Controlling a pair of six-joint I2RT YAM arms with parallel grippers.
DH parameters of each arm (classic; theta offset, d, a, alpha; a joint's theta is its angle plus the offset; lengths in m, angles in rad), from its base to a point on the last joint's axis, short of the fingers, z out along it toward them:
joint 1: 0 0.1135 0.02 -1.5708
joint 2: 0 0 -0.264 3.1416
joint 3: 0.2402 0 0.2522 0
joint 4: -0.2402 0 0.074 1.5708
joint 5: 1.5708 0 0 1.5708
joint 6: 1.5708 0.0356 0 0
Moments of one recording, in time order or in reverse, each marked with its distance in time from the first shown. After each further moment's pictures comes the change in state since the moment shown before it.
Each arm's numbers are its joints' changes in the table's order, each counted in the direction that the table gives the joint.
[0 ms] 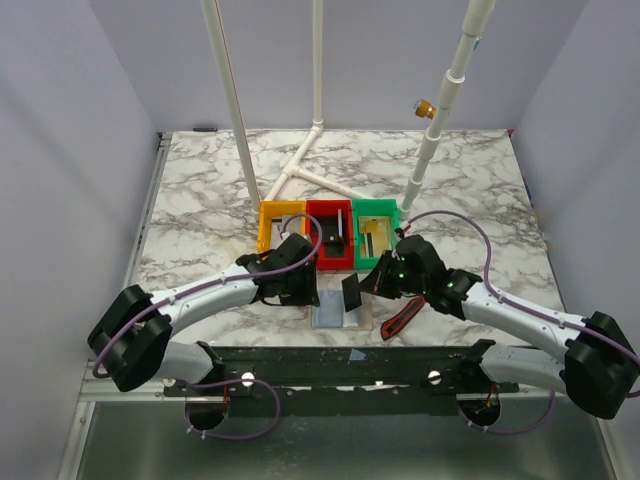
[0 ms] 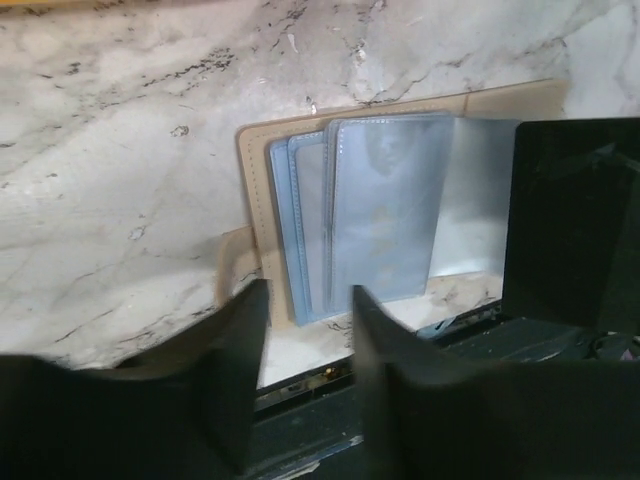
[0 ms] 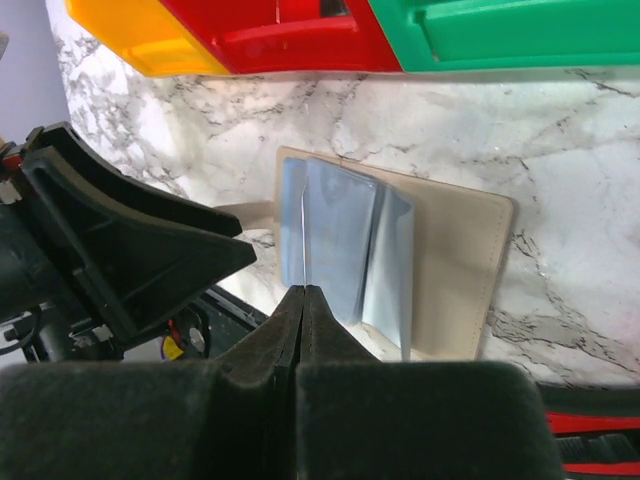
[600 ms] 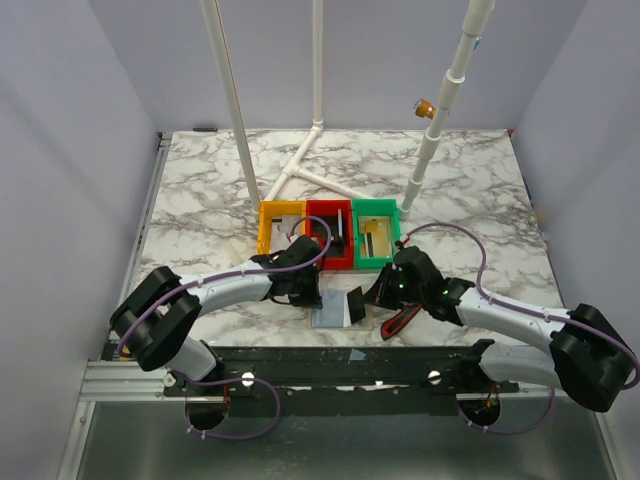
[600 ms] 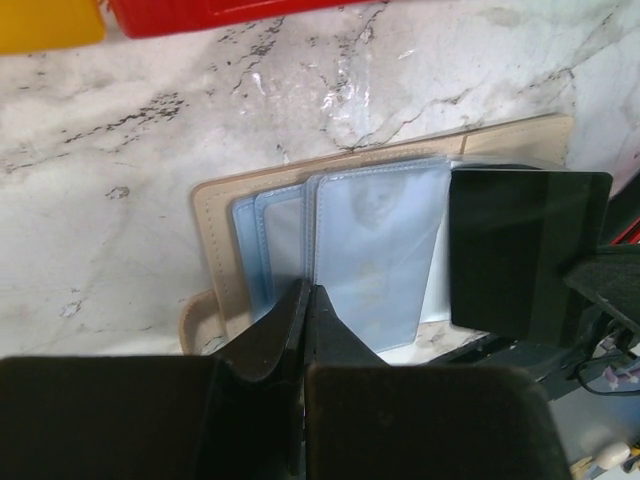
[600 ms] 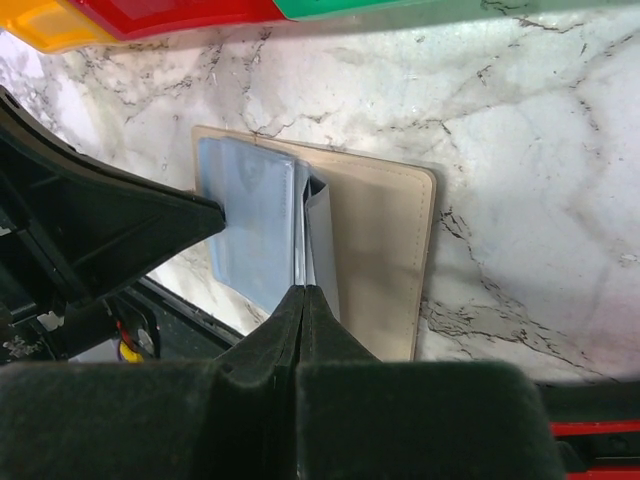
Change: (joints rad) left arm 0.000 0.122 -0.013 0.153 0.044 -0.033; right arm 0.000 0.051 -0.101 0.077 0.000 0.001
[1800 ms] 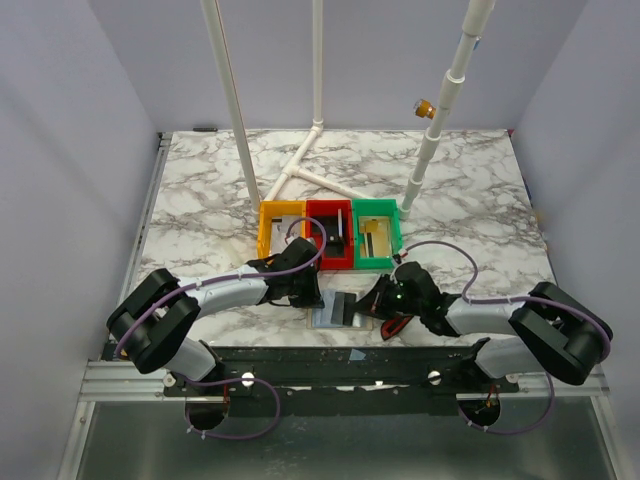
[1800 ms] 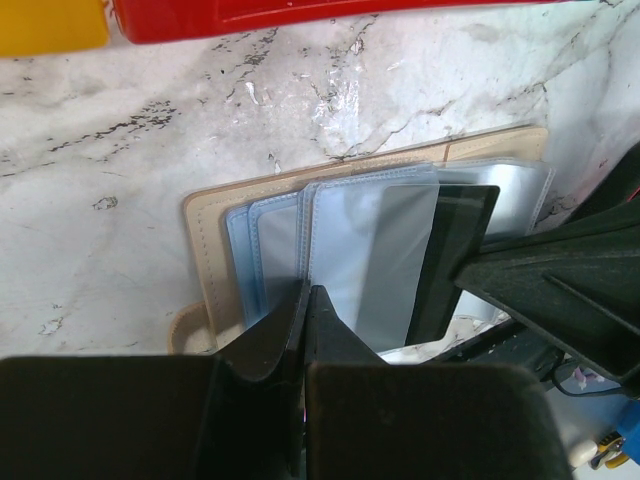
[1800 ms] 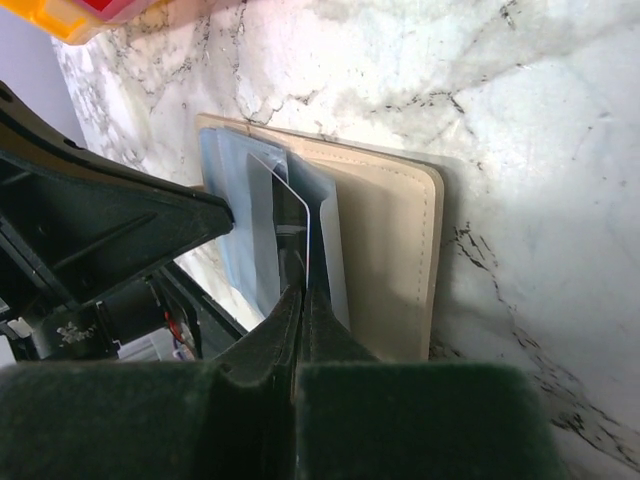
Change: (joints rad) left arm 0.010 -0.002 -0.073 0.101 0.022 -0.042; right arm 0.006 0.202 -0.196 0.520 -0.101 0.174
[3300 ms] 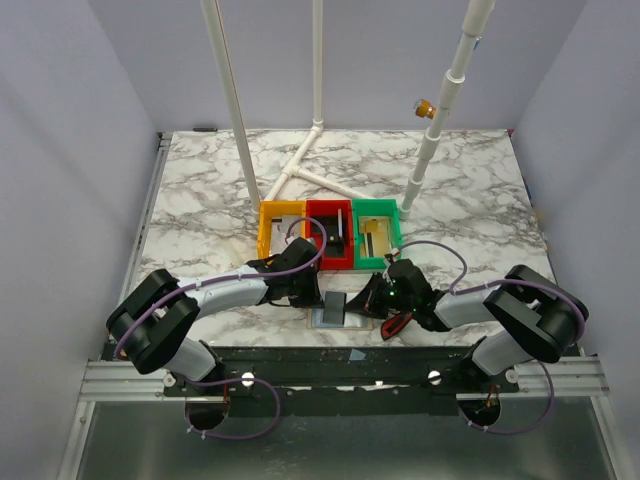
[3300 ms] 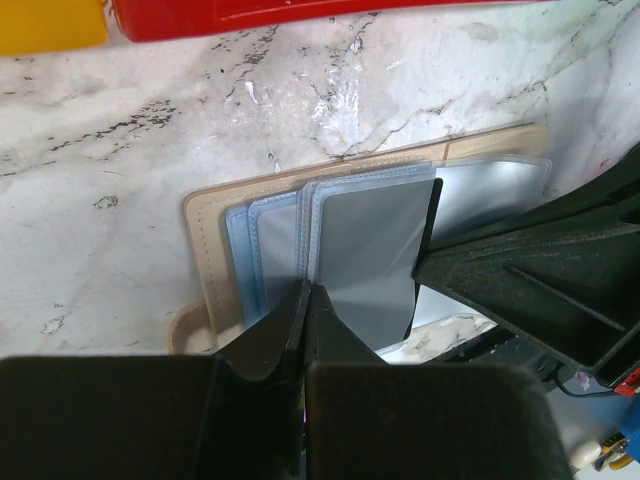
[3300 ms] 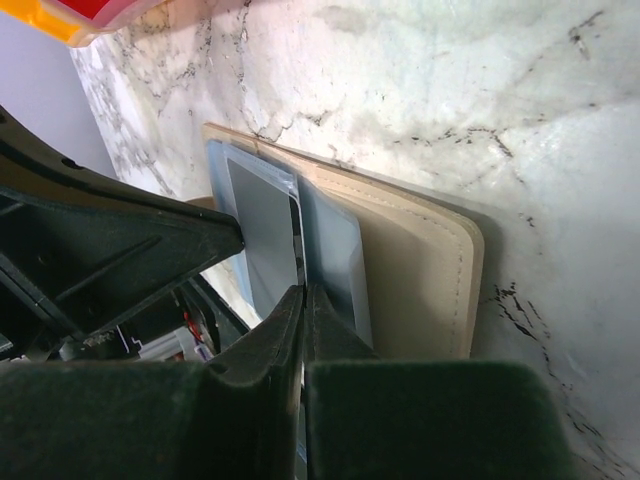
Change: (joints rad) left arm -0.003 -0.005 0.007 -0.001 -0.005 0.003; right arm 0.006 0.138 0.039 0.103 -0.055 0.046
